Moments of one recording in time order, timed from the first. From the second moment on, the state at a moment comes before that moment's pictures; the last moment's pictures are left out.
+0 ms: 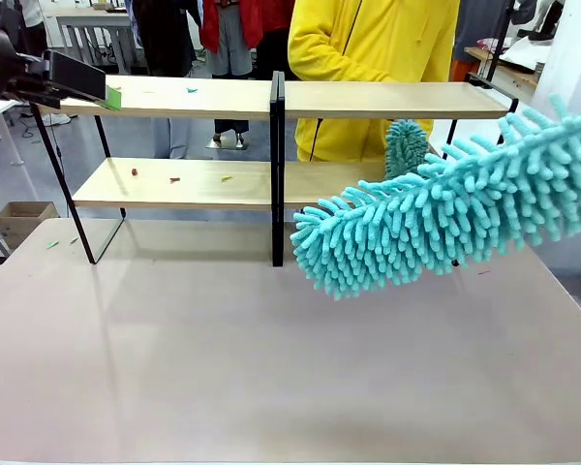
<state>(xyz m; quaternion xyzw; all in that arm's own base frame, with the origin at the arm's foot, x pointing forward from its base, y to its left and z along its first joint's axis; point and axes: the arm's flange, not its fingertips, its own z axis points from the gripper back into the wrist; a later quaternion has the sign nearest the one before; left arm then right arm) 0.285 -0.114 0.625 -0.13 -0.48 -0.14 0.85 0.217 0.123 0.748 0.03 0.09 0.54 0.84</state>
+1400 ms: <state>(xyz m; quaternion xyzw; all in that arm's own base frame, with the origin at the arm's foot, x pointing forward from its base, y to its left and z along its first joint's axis) 0.285 -0.114 0.625 -0.13 -0.48 -0.14 0.85 0.249 0.385 0.664 -0.07 0.02 0.43 0.90</state>
